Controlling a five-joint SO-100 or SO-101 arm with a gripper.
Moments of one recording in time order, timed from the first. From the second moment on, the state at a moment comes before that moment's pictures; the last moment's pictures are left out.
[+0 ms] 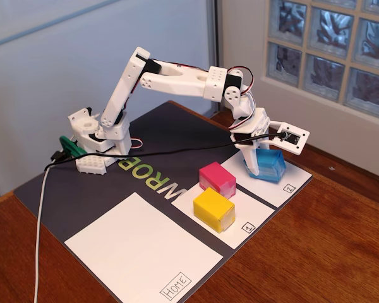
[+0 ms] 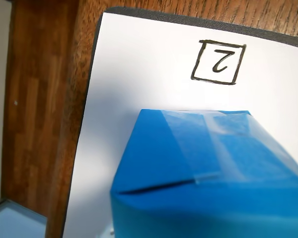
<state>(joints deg) -33.6 55.5 66.4 53.6 111.1</state>
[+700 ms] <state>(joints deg) -34.1 56.7 66.9 56.1 109.3</state>
